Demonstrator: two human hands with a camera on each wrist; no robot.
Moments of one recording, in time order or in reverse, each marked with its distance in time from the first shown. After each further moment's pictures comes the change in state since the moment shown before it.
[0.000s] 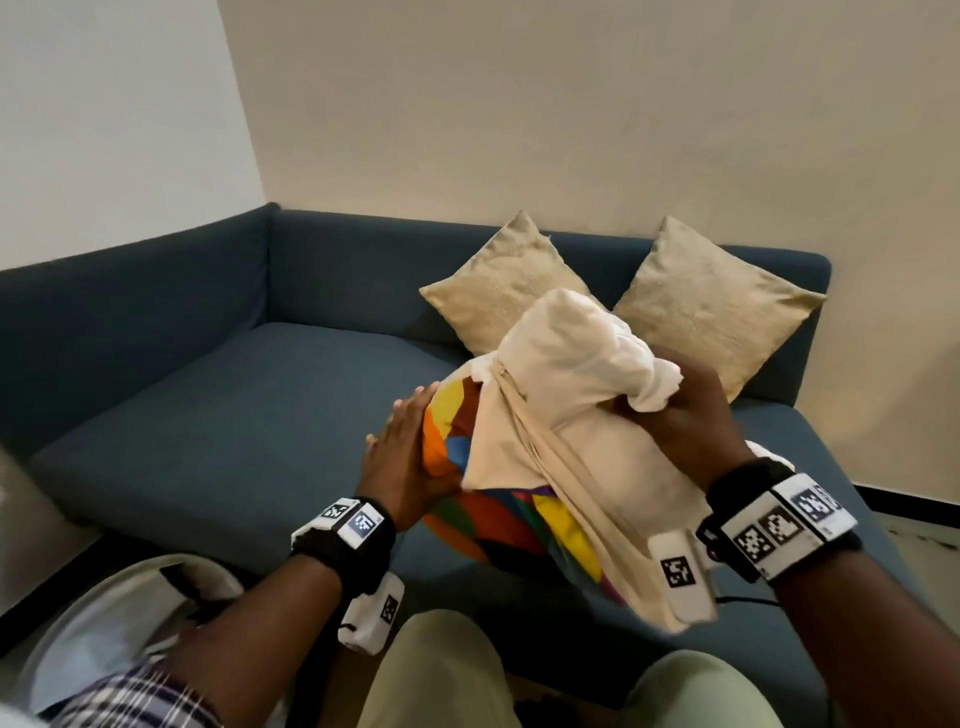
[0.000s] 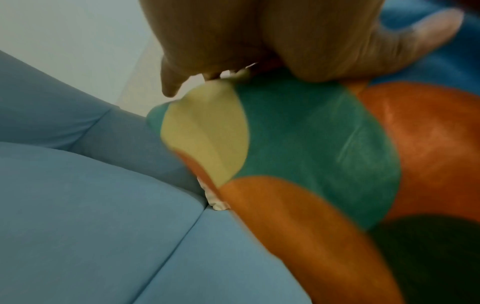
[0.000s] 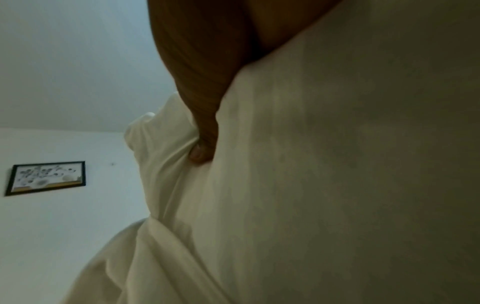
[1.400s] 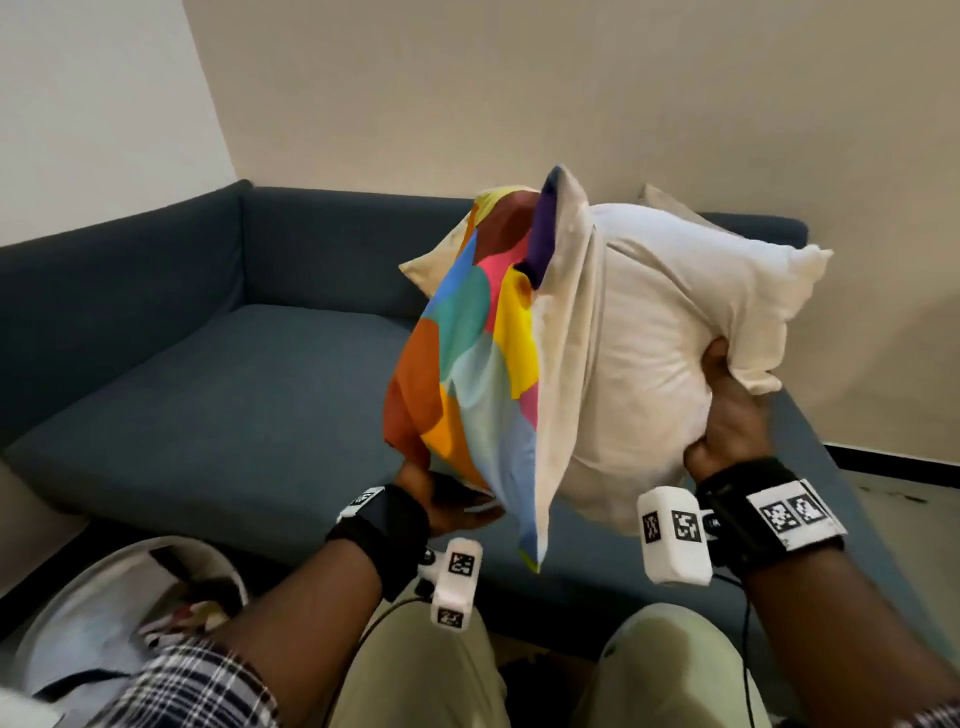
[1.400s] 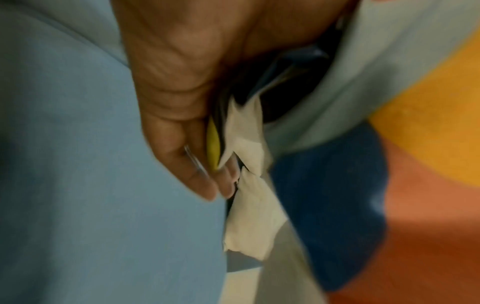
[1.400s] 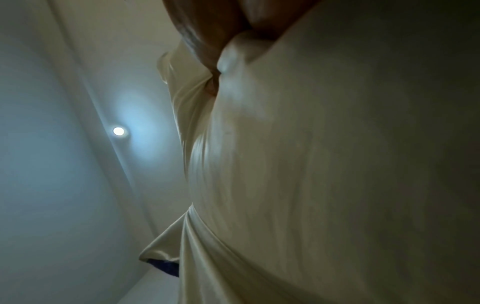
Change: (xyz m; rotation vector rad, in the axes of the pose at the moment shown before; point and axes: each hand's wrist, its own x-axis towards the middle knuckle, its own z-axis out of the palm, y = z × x) left_hand -0.018 0.043 0.049 -1.424 -0.439 -0.993; right_hand -0.030 0.010 -0.020 0.639 0.775 0.653
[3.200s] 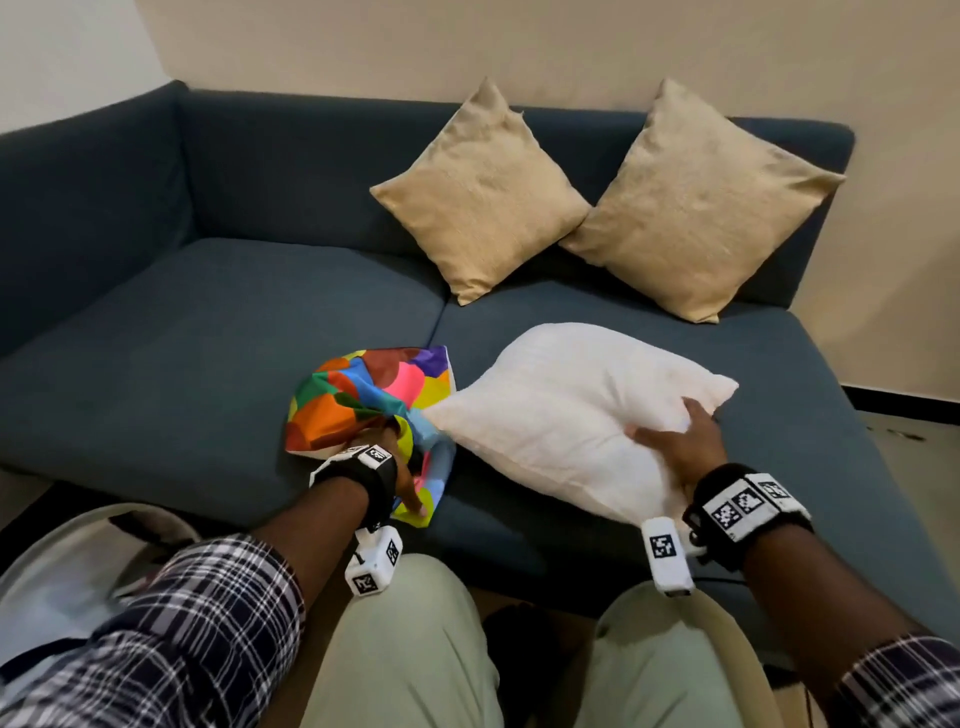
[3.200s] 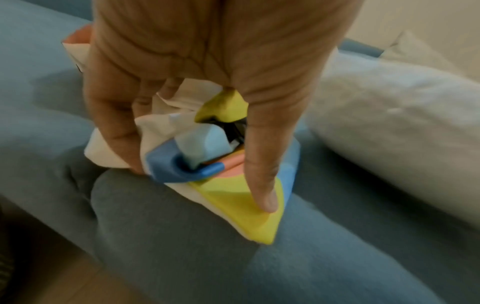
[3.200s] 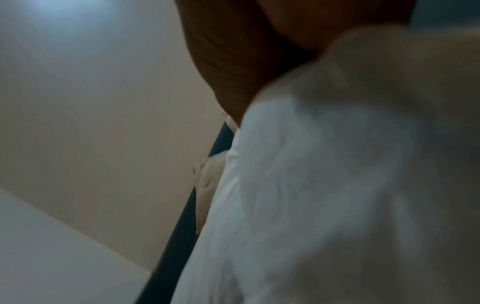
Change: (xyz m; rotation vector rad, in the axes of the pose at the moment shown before) left_hand 0.106 0.015 -0.091 1.891 0.500 0.089; right_hand 0.099 0.137 -0.089 -0.804 -0.172 0.104
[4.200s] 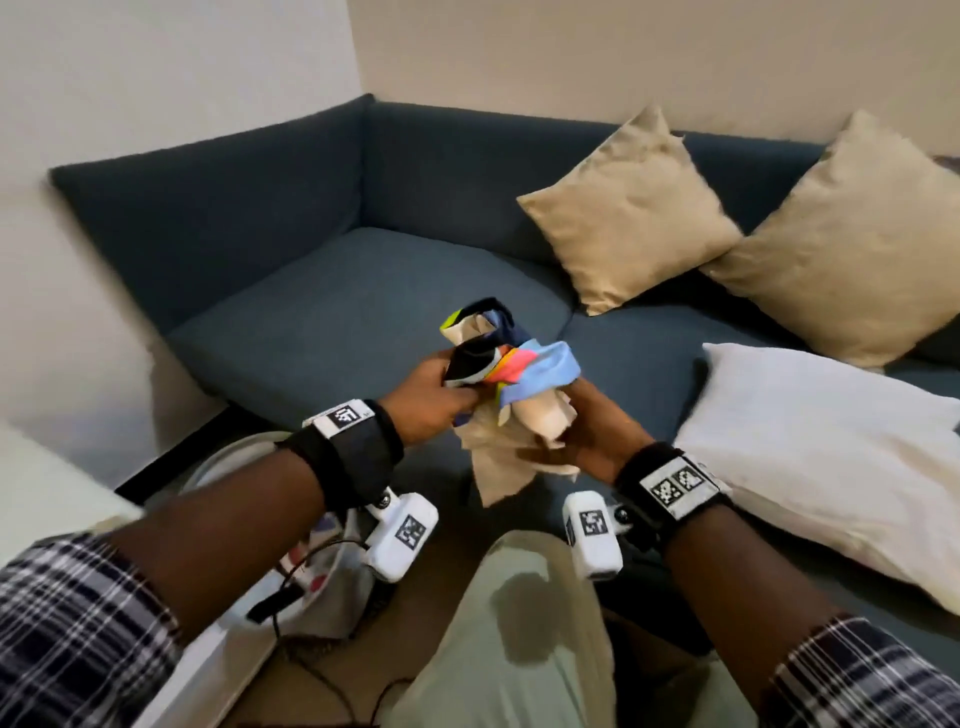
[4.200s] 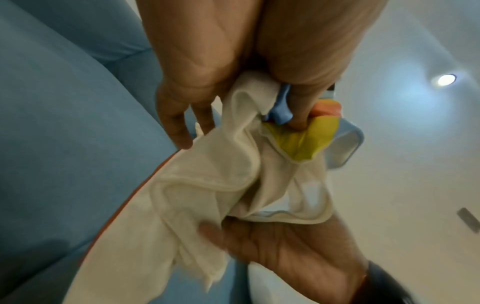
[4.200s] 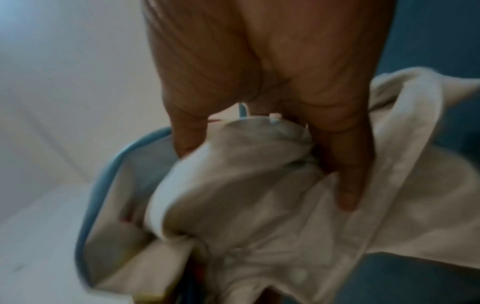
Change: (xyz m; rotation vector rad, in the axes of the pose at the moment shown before) left_hand -0.129 -0.067 -0.096 -1.124 0.251 0.387; right_hand -0.124 -0.102 0.205 0.406 -0.922 0.257
